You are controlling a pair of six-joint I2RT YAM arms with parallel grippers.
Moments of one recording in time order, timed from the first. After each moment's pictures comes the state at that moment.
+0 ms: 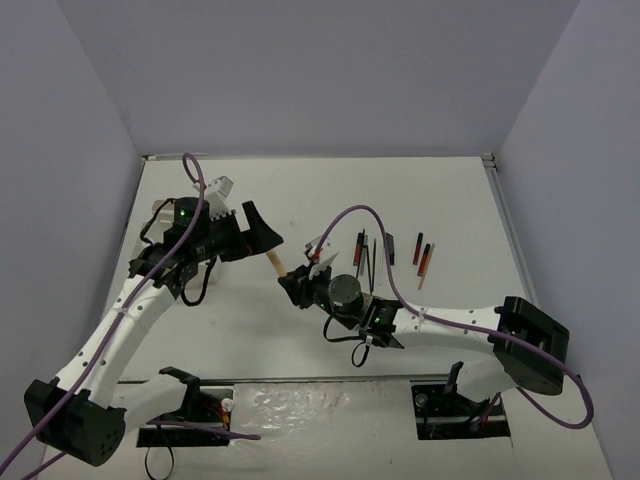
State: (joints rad) left arm -0.35 1.08 1.05 -0.51 0.35 -0.62; right arm 1.12 1.41 0.68 0.58 0.30 0.34
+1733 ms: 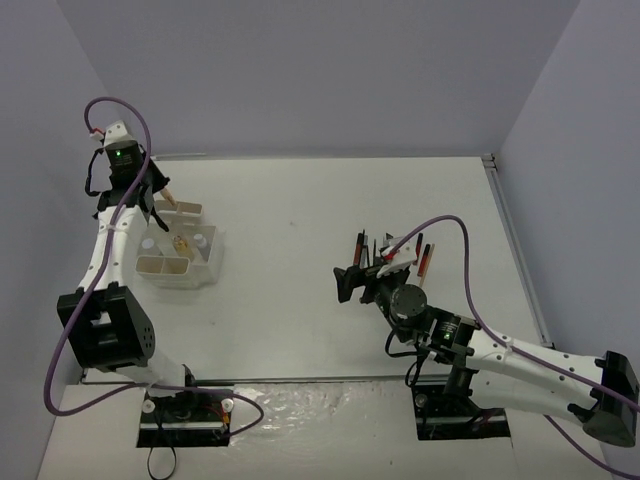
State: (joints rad) left arm 0.16 1.53 1.40 -0.31 -0.10 -0.37; right arm 1.09 0.88 0.54 0.18 0.66 0.30
